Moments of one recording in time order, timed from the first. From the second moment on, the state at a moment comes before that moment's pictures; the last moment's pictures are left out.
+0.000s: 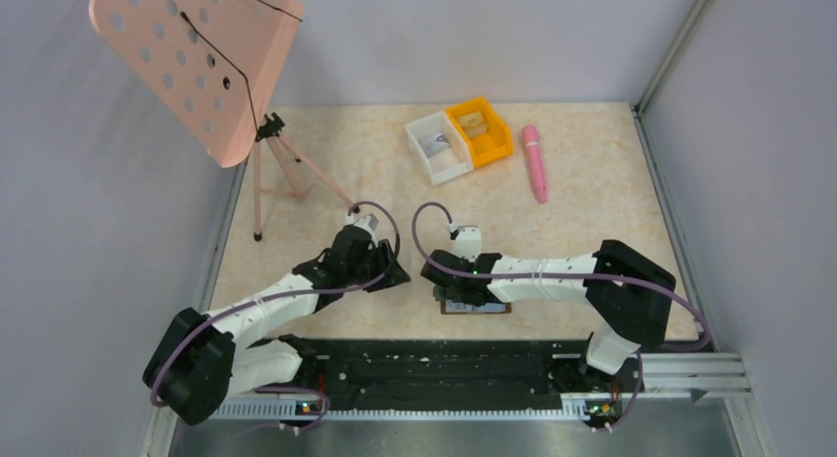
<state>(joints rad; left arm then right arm) -0.61 1.15 0.48 -0.12 0.17 -0.80 1.13 1.64 0.91 -0.46 0.49 1.00</state>
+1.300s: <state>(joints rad) -0.60 1.04 0.46 -0.14 0.20 -0.83 1.13 1.49 0.74 -0.22 0.36 1.01</state>
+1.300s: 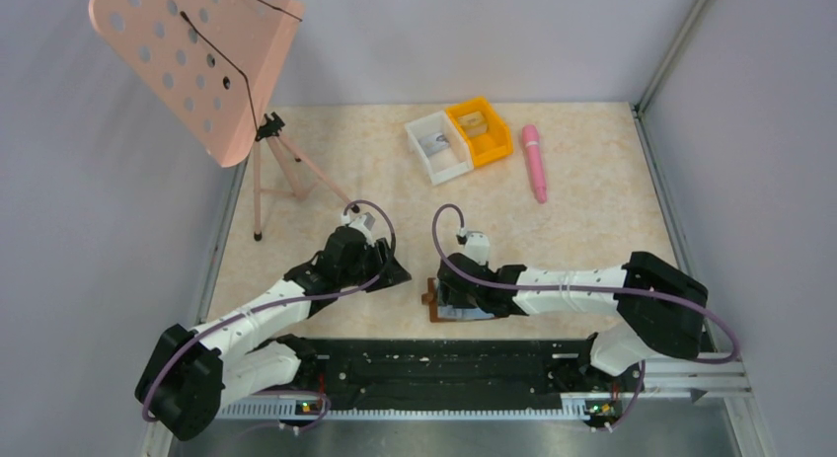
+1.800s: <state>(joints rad) -0.60 1.04 0.46 -0.13 0.23 -0.82 1.13 1.47 0.73 -0.19 0.34 1.02</state>
